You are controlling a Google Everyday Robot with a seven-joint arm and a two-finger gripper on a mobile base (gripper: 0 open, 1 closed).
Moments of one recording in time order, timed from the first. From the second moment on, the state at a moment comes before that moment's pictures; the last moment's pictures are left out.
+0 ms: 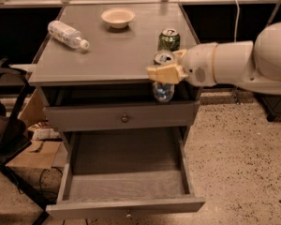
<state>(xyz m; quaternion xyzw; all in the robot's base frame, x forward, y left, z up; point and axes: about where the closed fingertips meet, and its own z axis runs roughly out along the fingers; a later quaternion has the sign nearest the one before) 0.557 -0.048 0.913 -0.41 0.72 0.28 0.48</state>
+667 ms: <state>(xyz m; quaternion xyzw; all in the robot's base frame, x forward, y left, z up) 0.609 0.021 0.984 -0.37 0.73 0.26 0.51</state>
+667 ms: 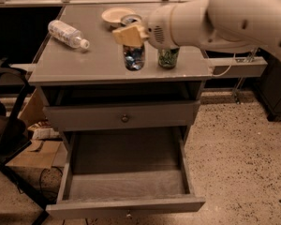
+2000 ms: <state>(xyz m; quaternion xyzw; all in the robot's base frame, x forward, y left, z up) 0.714 0.197 0.925 -0.38 0.70 0.31 0.53</state>
